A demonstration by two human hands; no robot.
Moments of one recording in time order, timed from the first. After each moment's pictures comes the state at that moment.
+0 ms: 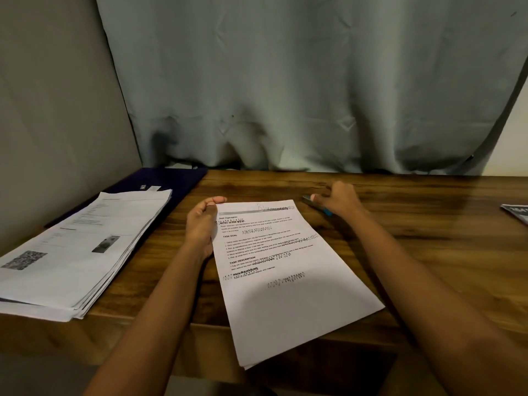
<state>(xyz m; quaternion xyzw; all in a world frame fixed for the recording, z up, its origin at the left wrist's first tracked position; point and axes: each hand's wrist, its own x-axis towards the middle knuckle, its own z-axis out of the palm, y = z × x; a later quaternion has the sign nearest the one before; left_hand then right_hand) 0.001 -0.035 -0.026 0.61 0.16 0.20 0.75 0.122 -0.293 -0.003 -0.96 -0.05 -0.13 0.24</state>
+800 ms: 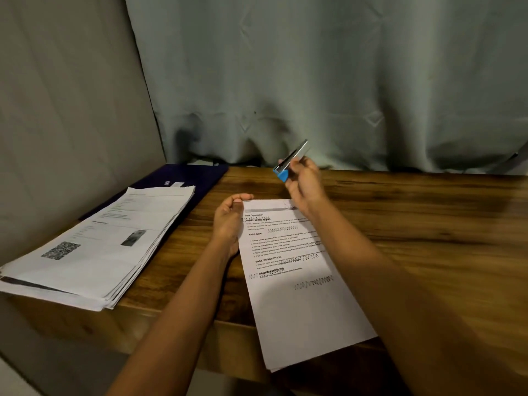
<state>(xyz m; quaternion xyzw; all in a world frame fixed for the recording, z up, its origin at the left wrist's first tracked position) 0.001 -0.042 -0.026 0.61 0.13 0.21 0.76 0.080 -0.163 0.031 -0.37 -0.11 0.06 0.92</state>
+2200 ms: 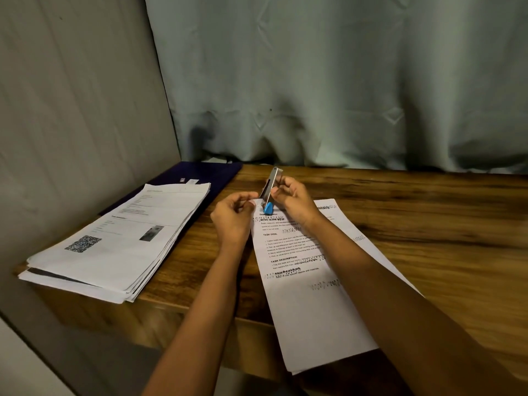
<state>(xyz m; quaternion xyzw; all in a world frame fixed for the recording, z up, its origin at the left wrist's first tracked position) -0.014 -0.029 -0.026 0.73 0.15 0.38 0.55 0.059 -0.137 -0.013 -0.64 -0.25 0.06 0.73</state>
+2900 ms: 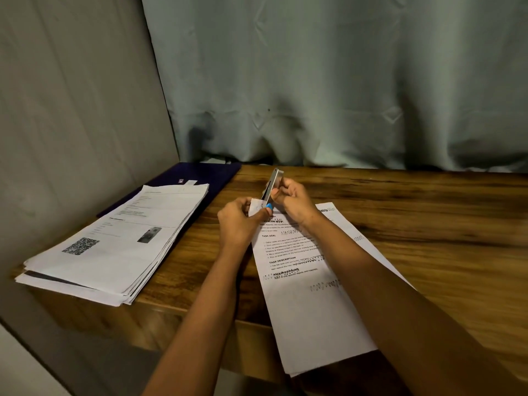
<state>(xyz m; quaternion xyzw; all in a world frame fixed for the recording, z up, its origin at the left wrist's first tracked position) -0.012 -0.031 -0.029 0.83 0.15 0.30 0.44 0.066 -0.136 -0.016 -0.65 -0.23 0.08 0.72</state>
